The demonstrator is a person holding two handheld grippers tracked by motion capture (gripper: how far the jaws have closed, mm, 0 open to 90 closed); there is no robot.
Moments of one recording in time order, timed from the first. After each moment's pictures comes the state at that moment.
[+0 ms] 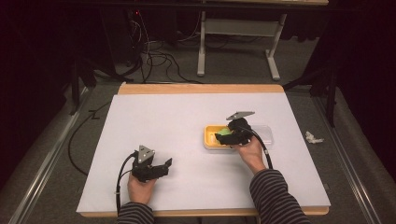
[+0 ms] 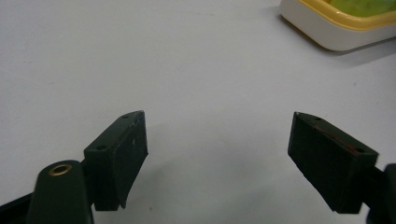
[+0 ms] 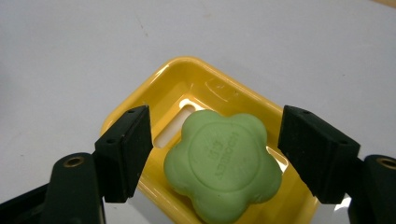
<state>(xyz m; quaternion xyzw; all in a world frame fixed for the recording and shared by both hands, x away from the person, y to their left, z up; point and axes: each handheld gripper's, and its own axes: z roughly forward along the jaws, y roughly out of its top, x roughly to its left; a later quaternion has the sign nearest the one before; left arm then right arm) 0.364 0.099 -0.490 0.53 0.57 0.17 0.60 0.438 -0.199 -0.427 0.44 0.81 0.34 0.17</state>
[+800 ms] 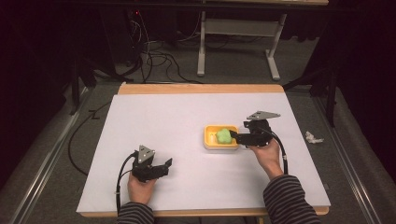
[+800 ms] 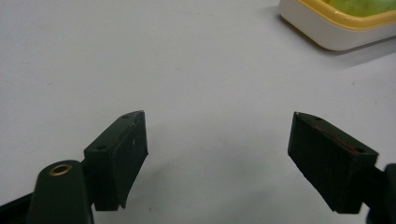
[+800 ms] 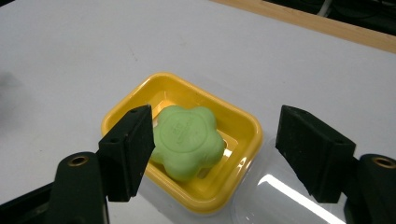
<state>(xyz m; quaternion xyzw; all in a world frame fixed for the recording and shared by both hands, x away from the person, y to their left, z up) 0.364 0.099 -0.489 0.53 0.57 0.17 0.61 0.409 -0.245 -0.400 0.46 0.78 0.39 0.20</state>
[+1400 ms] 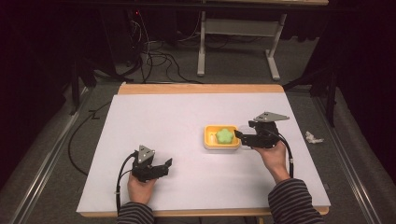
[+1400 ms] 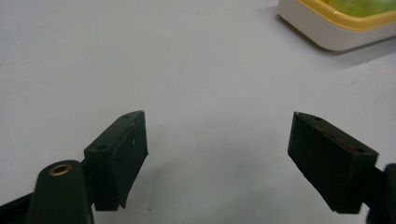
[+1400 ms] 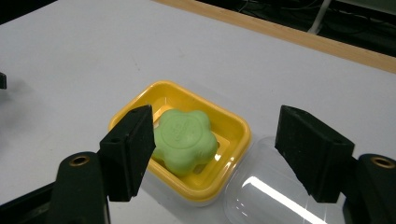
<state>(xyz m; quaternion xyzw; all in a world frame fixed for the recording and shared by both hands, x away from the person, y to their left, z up) 0.364 0.099 -0.490 0.53 0.57 0.17 0.60 0.394 -0.255 -0.388 0.45 0.77 0.40 0.22</state>
